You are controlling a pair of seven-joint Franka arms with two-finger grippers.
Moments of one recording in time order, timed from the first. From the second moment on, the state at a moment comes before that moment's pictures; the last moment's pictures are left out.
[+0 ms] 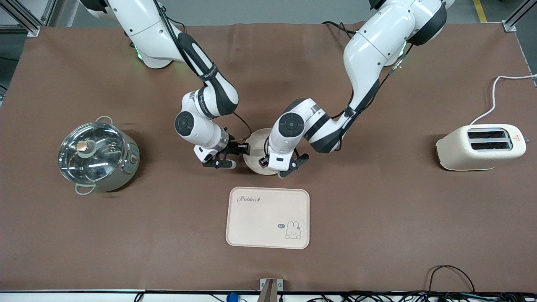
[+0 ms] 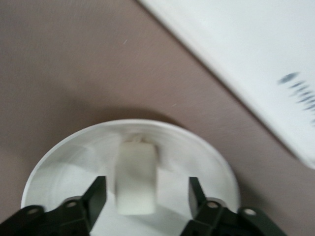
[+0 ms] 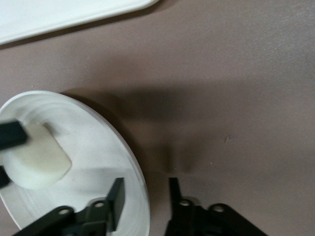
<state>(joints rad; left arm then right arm) -0.44 0.84 -0.39 -1.44 0.18 2.34 -1.48 0.57 0.58 0.05 -1.95 0.65 2.61 0.19</state>
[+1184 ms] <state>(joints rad) 0.11 0.15 -0.33 -1.38 0.14 1.56 -0.37 0.56 0.59 0.04 -1.88 0.71 2.61 0.19</state>
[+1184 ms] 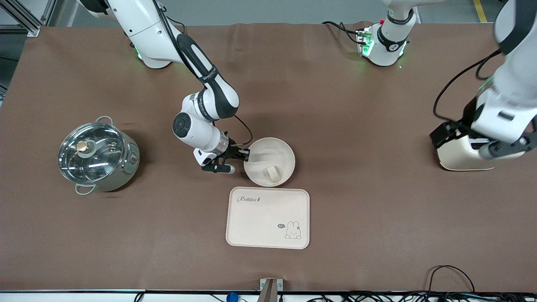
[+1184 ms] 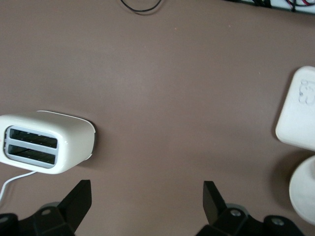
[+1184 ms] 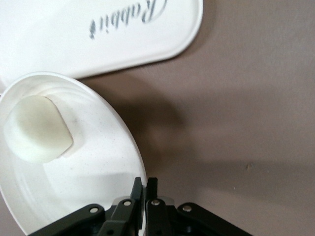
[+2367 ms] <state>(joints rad) 0.00 -0.06 -0.09 -1.50 0.04 1.39 -0.14 0.40 0.78 -0.01 -1.47 0.57 2.38 0.29</state>
